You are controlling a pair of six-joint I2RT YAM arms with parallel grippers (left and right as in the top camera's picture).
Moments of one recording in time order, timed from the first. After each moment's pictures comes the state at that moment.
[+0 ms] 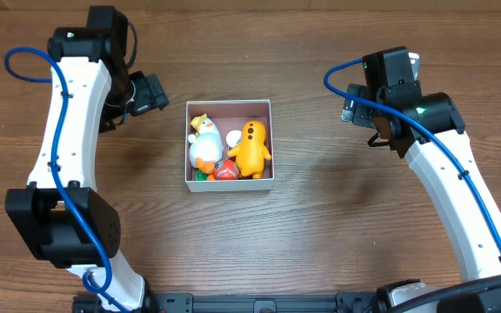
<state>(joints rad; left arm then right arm) 0.02 1.88 1.83 -1.42 0.00 -0.47 0.26 1.50 1.41 -0.99 0.36 0.40</state>
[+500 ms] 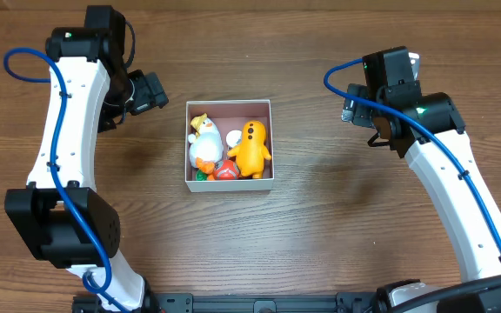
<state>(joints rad) 0.02 1.88 1.83 -1.41 0.01 -0.47 0.26 1.50 1.41 -0.99 0.36 0.40</state>
